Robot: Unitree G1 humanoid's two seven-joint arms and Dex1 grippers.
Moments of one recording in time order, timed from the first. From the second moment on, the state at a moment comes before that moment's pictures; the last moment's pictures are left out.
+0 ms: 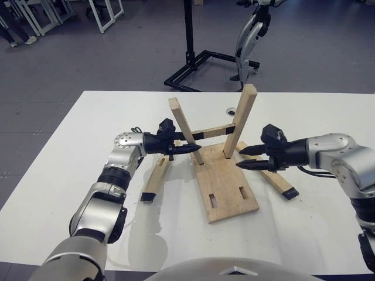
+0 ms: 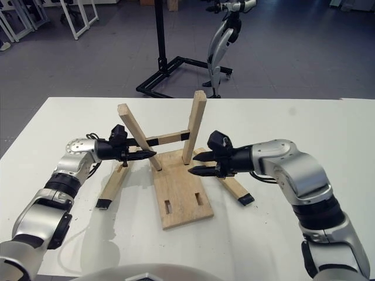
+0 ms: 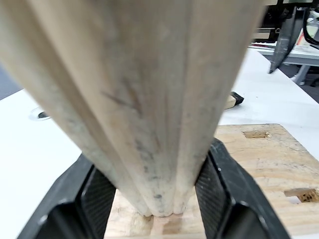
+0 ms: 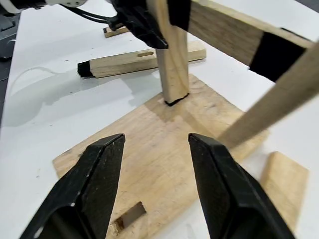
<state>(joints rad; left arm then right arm) -0.67 0.41 -0.24 0.84 -0.41 -0.16 -1.36 -0.45 -0.76 0.23 -0.32 0.53 0.91 1.06</state>
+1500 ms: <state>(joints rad) -0.67 0.00 0.27 -0.47 -0.67 1.21 -0.08 -0.10 -0.63 0.45 -0.32 0.20 0.49 0.82</state>
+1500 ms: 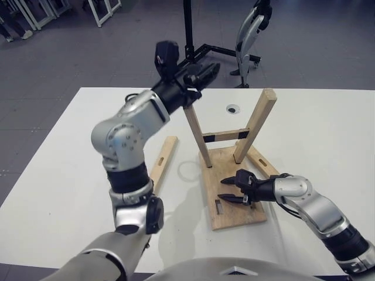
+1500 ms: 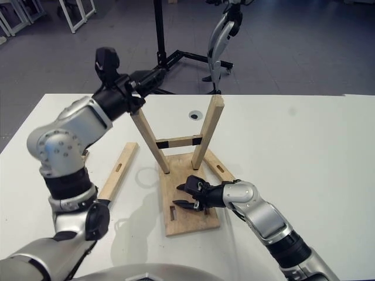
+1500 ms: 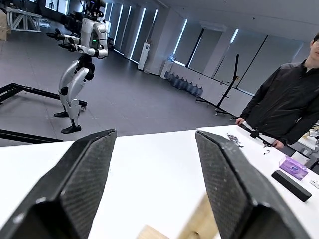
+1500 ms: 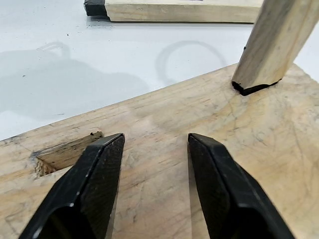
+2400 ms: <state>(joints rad) -0.38 -0.06 0.04 -0.40 -0.86 1.05 -0.01 -0.08 -0.63 0.46 -0.35 0.19 0.51 0.77</state>
